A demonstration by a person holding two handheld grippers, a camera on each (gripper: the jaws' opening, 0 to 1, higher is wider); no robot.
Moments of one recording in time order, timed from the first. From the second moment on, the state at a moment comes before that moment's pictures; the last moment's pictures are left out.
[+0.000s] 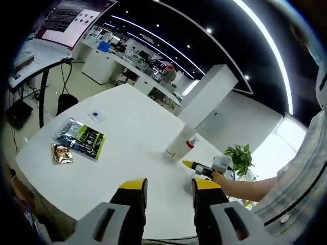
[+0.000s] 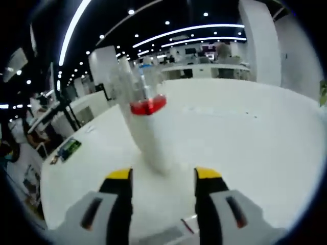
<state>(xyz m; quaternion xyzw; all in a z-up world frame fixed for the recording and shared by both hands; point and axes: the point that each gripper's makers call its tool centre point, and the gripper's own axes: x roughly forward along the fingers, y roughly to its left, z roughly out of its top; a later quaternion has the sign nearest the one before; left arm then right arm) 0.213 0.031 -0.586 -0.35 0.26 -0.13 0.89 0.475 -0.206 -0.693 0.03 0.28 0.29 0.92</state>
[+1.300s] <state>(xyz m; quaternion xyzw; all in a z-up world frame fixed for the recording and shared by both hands) 0.248 0.004 -0.589 -0.31 0.30 -0.27 0.86 0.415 -0.289 -0.731 0.13 0.43 0.08 0.89</state>
